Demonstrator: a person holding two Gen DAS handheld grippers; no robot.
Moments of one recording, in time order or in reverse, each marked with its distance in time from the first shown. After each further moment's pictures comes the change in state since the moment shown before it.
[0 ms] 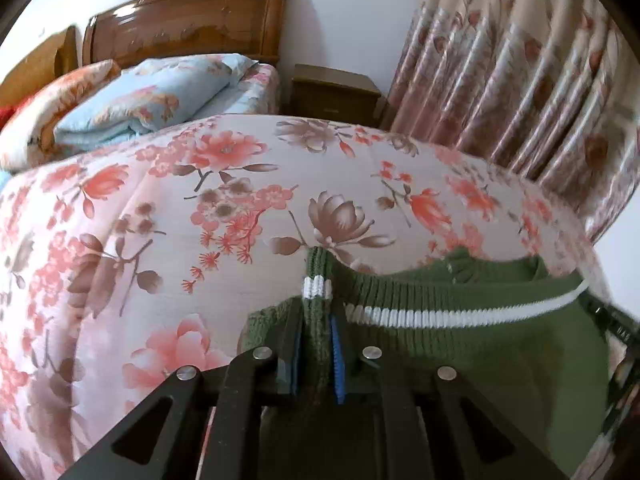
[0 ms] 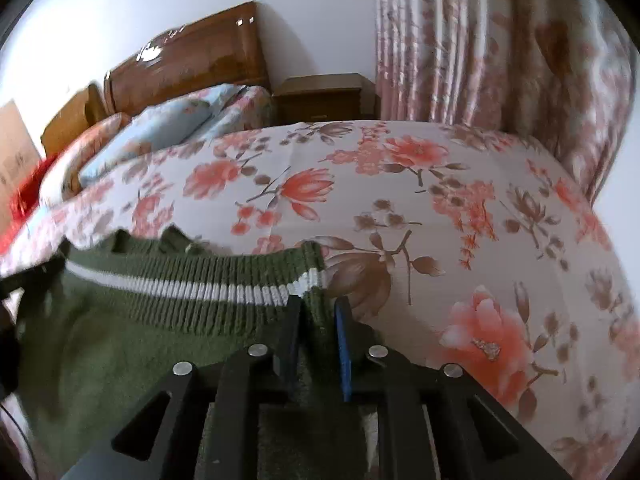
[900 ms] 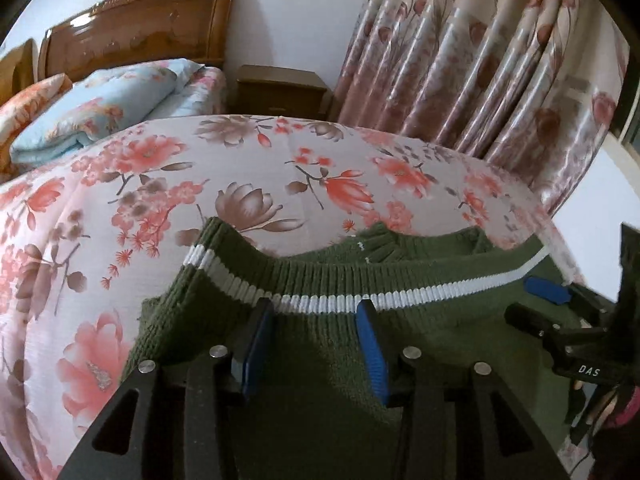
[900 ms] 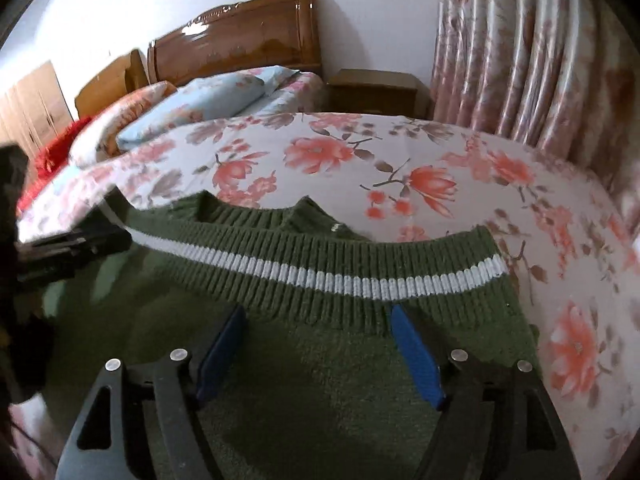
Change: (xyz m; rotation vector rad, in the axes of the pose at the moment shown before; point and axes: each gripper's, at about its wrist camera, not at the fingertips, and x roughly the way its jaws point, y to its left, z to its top) left arm 0.004 -0.044 -0.019 0.122 0.006 -0.125; right arm 0.011 0.109 -0.011 -0.172 0.030 0.065
